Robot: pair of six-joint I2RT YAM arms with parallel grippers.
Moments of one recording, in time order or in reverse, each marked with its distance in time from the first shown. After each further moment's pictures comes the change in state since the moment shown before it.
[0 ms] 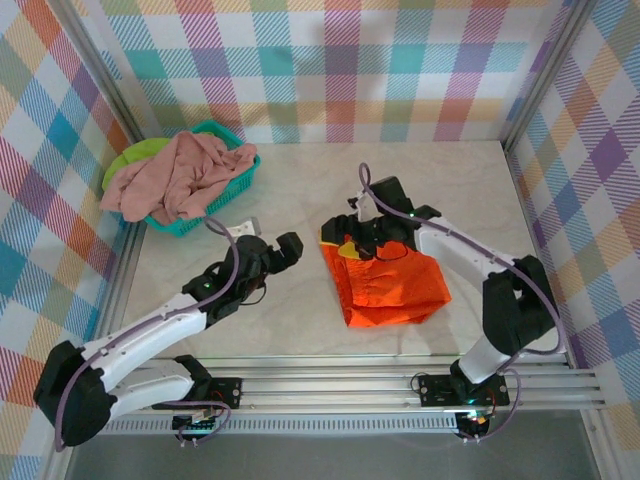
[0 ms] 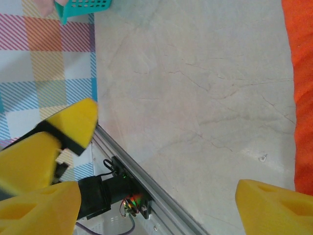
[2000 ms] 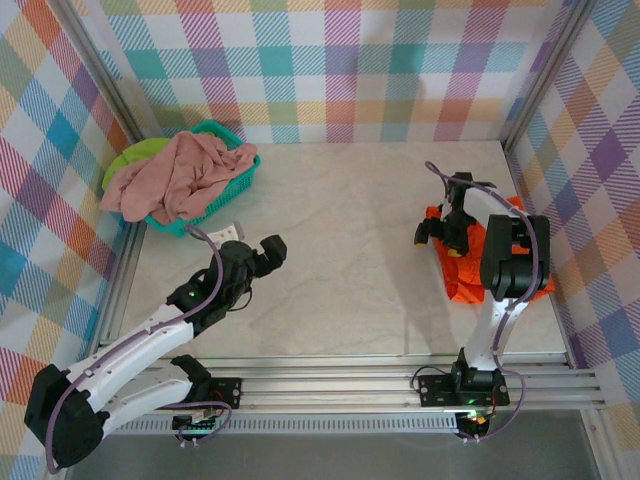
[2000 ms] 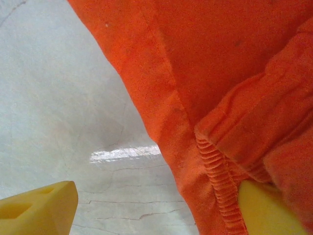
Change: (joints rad) left arm 0.049 -0.105 -0.051 -0.070 -0.042 0.042; right arm -0.552 0.346 0.222 -0.515 0.570 -0.537
